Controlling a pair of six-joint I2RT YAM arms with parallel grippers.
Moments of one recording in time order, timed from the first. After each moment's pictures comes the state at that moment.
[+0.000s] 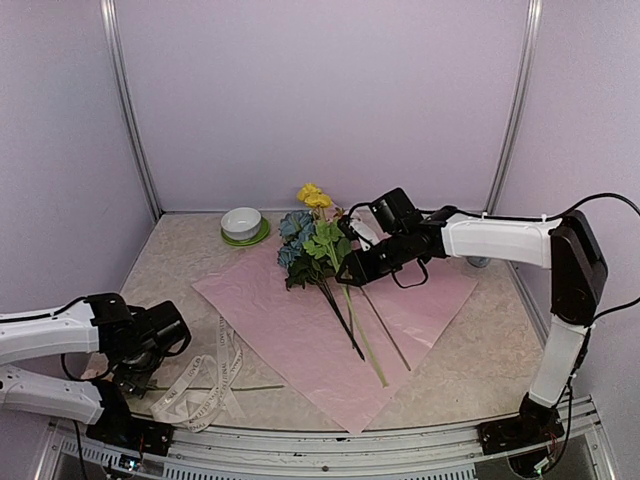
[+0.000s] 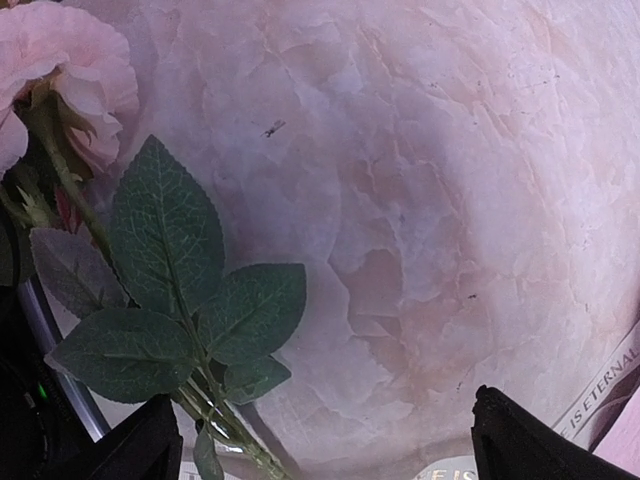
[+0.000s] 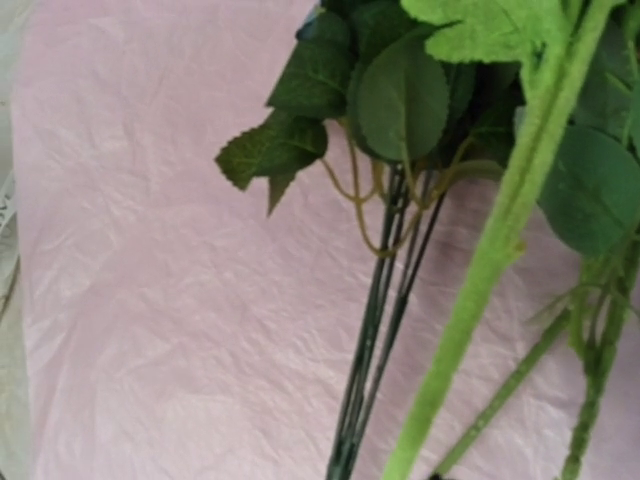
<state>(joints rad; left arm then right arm) -0.79 1.00 0.54 -1.12 -0.47 -2.05 0.72 1.84 1.39 -0.39 -0.28 0.17</state>
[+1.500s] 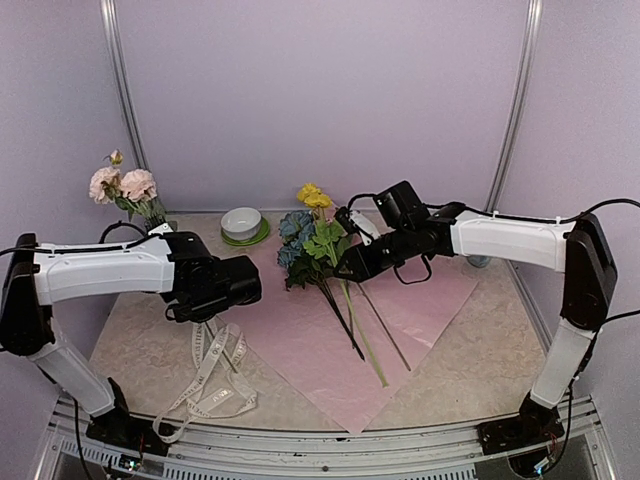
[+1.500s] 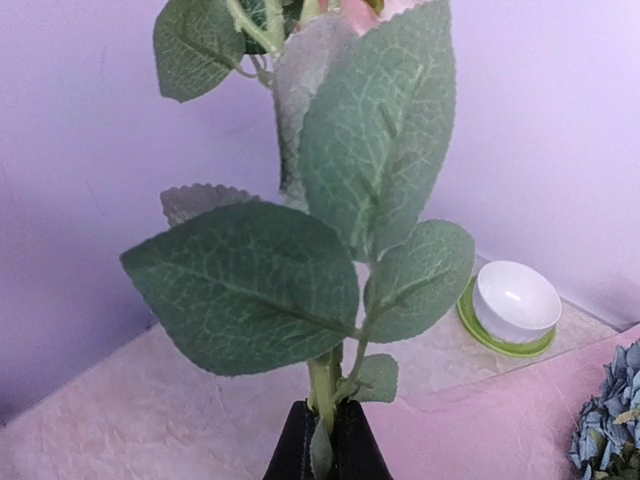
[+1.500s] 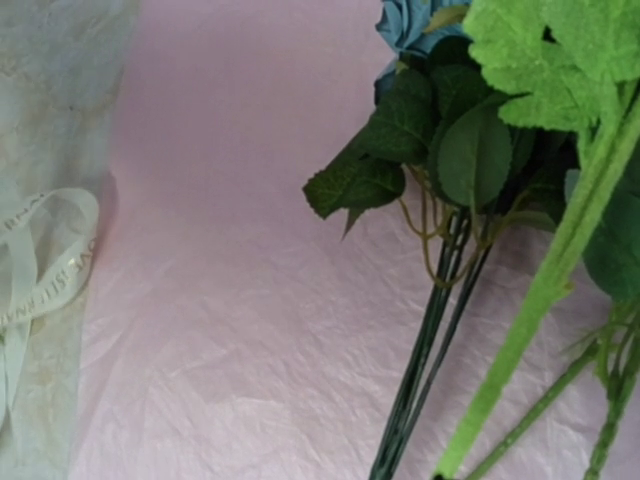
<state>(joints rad) -0.93 1.56 1.16 -1.32 -1.37 -1.81 0.73 1.77 1.37 -0.37 -0.32 0.12</state>
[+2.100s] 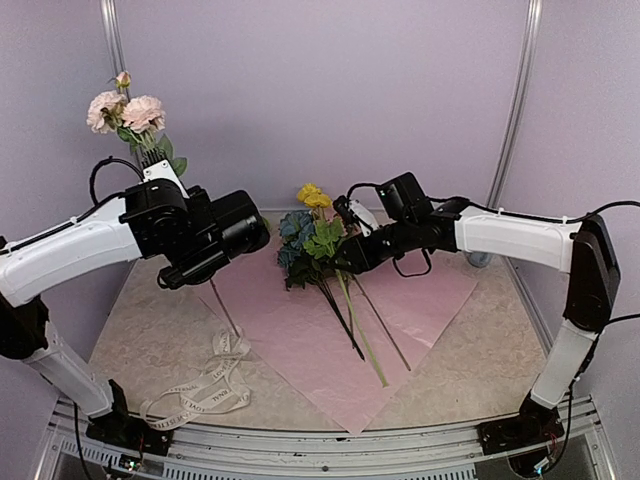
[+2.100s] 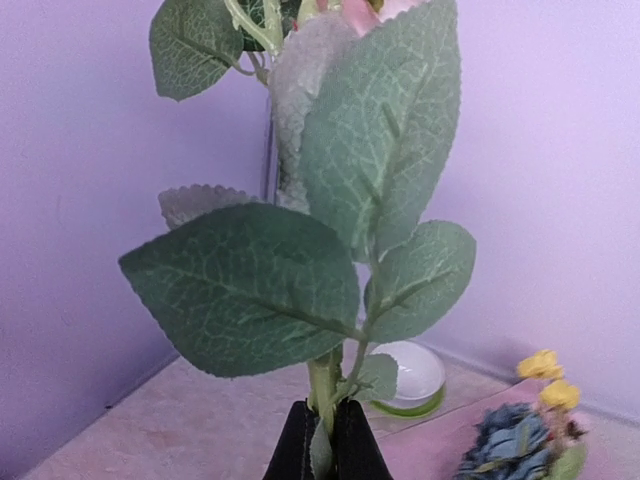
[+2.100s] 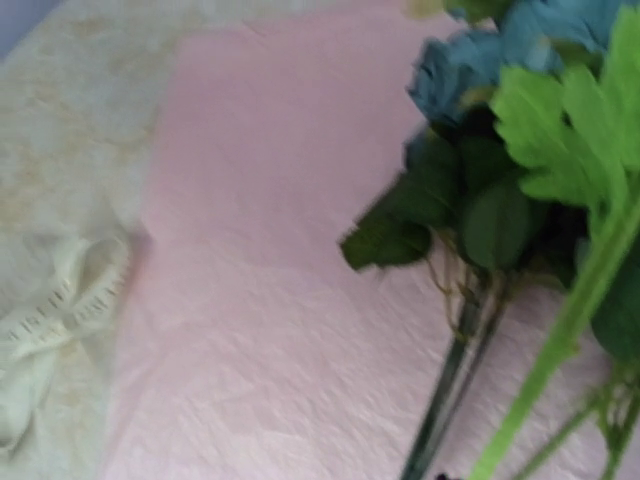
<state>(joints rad) -1.04 1.53 1.51 -1.34 -1.53 -1.45 0.73 1.76 1.40 -0.35 -0.34 0.10</state>
